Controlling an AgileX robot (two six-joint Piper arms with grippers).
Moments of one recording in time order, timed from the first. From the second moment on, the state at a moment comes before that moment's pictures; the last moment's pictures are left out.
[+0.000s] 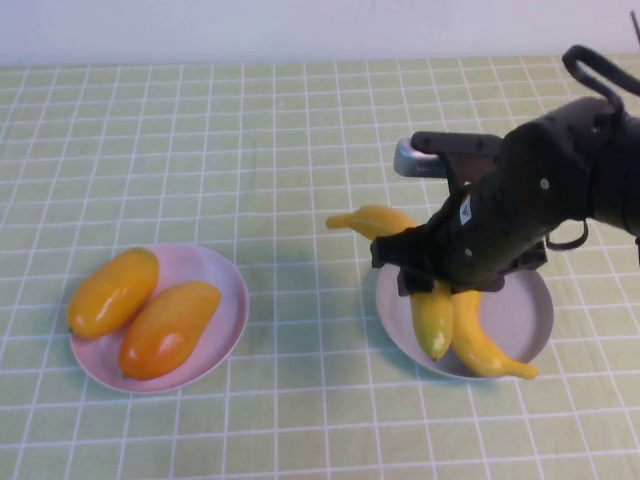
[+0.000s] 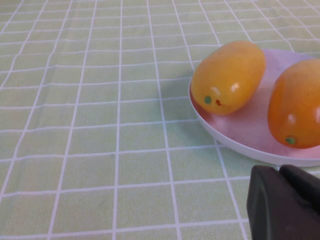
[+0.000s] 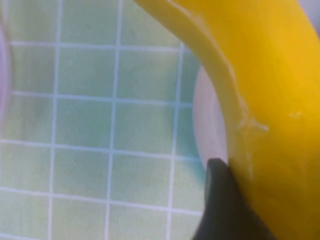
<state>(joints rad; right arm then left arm) 0.62 1.71 -1.31 0.01 0.81 0.50 -0.08 -0.01 0.03 0.02 0.38 -0.01</state>
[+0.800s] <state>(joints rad) 0.61 1.82 -1.27 0.01 0.78 0.52 -0.08 -0.01 0.03 0.03 0.38 -0.01</state>
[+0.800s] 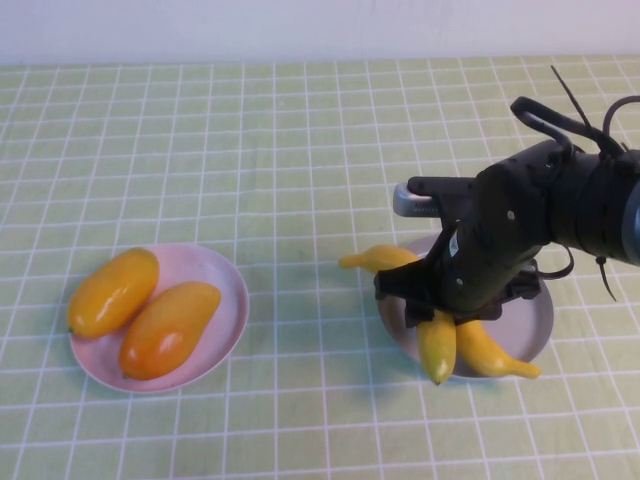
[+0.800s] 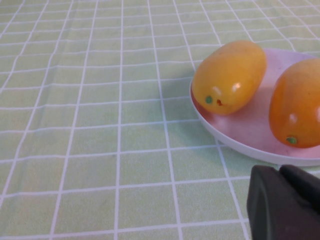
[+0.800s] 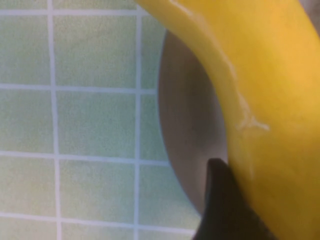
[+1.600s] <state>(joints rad) 0.59 1.79 -1.27 -0.03 0.82 0.52 -0.08 -0.01 0.03 0.03 0.38 -0.01</state>
